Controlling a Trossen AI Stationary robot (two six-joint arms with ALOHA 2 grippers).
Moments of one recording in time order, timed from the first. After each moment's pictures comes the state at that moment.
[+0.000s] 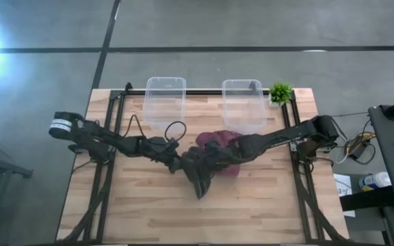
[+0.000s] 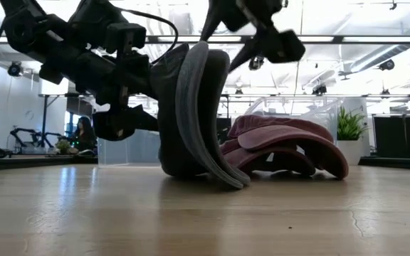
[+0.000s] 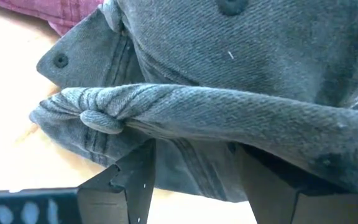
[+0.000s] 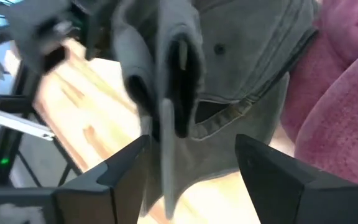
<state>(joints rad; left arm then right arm) -0.06 1.45 0.49 0.53 0.13 -0.91 0.21 1.76 1.45 -0.63 0.08 1.25</state>
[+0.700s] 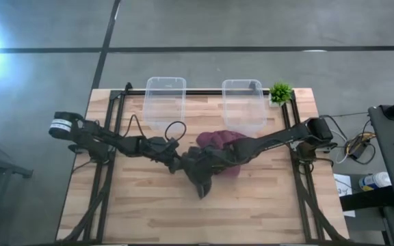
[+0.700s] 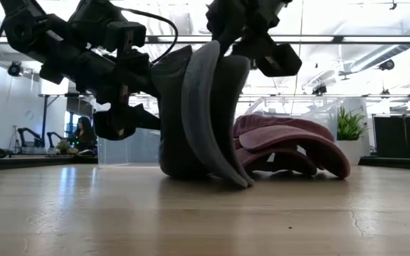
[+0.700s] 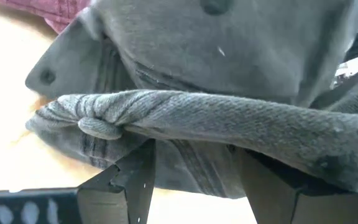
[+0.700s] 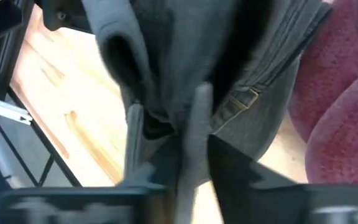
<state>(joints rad) -0.06 1.45 0.49 0.54 0.14 -0.91 0.21 1.83 1.45 -0.61 0.02 1.20</state>
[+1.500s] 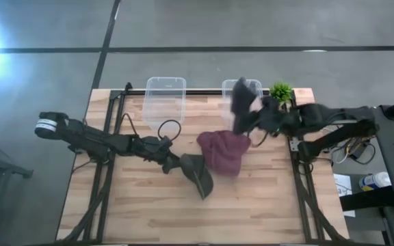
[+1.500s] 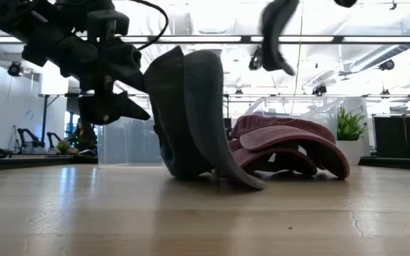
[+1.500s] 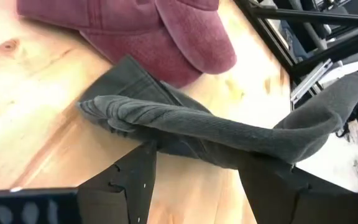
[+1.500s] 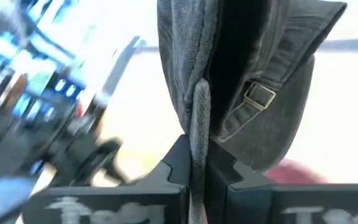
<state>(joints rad) -0.09 1.25 0.49 0.28 0.04 -0.85 0.13 1.24 1.44 -1.01 0.65 1.28</state>
